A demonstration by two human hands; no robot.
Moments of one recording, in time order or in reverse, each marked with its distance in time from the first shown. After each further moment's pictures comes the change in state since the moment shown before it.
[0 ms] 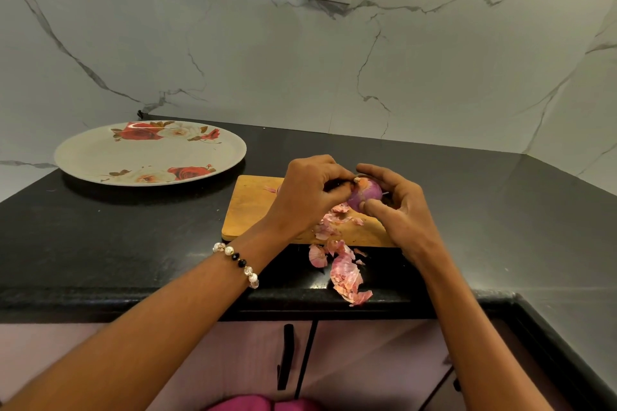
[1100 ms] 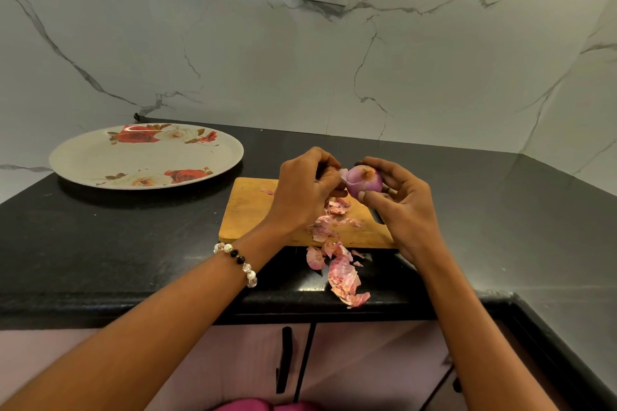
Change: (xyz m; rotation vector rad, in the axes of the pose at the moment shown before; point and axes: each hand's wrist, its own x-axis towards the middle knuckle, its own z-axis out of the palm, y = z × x) left_hand 0.004 0.006 0.002 -0.160 0.051 -0.320; right_hand 0.004 -0.001 0.001 0.205 0.133 0.017
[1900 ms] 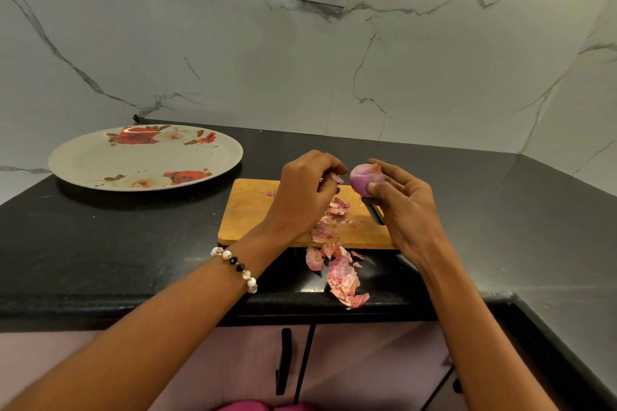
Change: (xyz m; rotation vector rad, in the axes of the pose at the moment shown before) left_hand -0.001 -0.009 0.002 0.175 0.043 0.260; right_hand 0.005 -0.002 -0.001 0.218 0.093 0.207
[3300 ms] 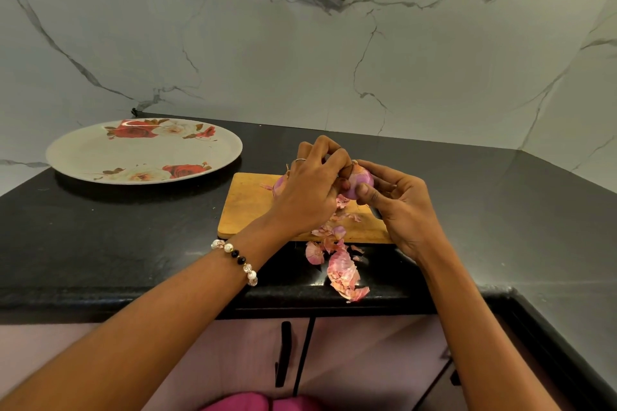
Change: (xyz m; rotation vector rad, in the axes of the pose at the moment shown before) left_hand 0.000 -0.002 0.005 0.166 -0.201 0.055; right_hand -0.005 0.001 0.001 -0.076 -0.174 -0.057
